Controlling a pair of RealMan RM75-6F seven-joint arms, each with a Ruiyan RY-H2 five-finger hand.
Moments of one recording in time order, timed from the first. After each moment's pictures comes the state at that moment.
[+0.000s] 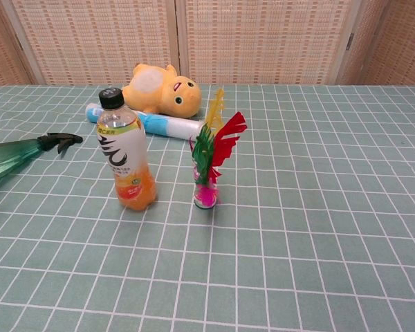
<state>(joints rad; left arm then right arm) -0.28 -1.18 -0.13 -1.70 1.23 1.27 0.12 0.12 -1.08 0.03 -1.62 -1.52 1.41 -0.04</state>
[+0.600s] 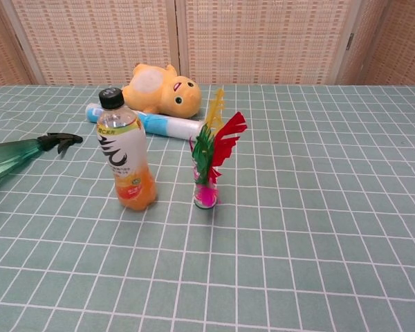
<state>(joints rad) -0.28 -1.19 -0.13 -1.69 1.23 1.28 0.11 0.12 -1.08 0.03 -1.61 -1.52 1.41 -0.03</state>
